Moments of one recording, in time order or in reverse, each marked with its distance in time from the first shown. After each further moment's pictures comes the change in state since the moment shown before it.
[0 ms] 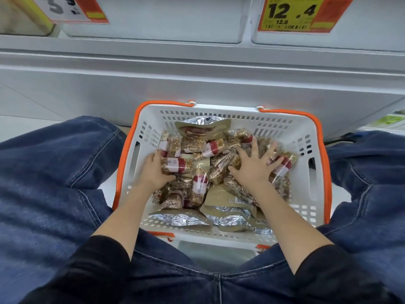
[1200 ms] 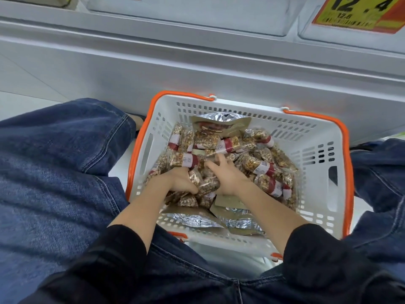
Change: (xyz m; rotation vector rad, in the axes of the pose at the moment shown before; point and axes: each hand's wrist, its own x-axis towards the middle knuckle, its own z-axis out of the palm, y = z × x) left_hand 0.011 0.007 0.018 -0.028 -0.638 -0.033; right_hand 0.006 -0.069 0.029 0.015 -0.296 -0.537
